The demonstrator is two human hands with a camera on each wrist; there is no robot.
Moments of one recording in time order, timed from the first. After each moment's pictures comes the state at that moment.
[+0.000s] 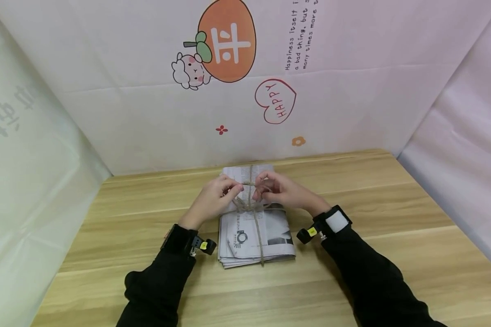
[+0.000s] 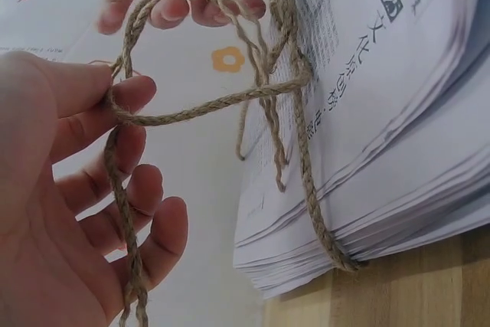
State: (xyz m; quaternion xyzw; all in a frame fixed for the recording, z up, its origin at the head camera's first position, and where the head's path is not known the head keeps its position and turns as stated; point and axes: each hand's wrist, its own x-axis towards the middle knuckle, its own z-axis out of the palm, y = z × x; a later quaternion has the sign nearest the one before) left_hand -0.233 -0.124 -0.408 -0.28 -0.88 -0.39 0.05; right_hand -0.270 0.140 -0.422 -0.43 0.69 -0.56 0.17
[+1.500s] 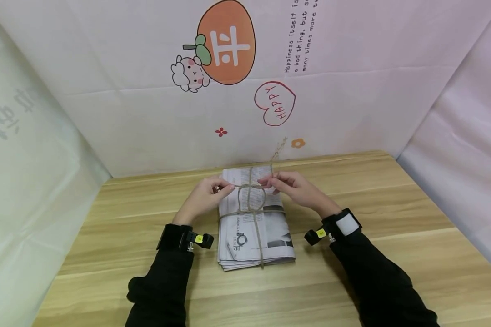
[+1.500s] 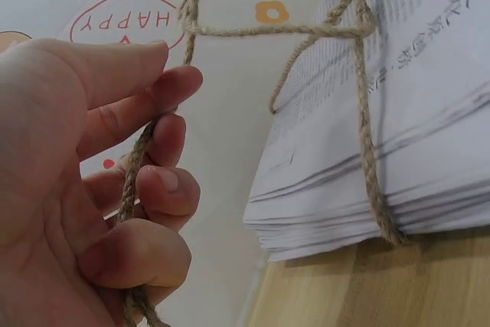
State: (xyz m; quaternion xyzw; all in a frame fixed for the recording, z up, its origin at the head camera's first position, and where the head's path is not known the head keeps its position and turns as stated) left_hand -0.246 -0.143 -0.408 -0.21 -0.87 -0.44 -0.02; right_hand -0.267 0.162 -0.416 -0.36 0.74 -0.56 0.07
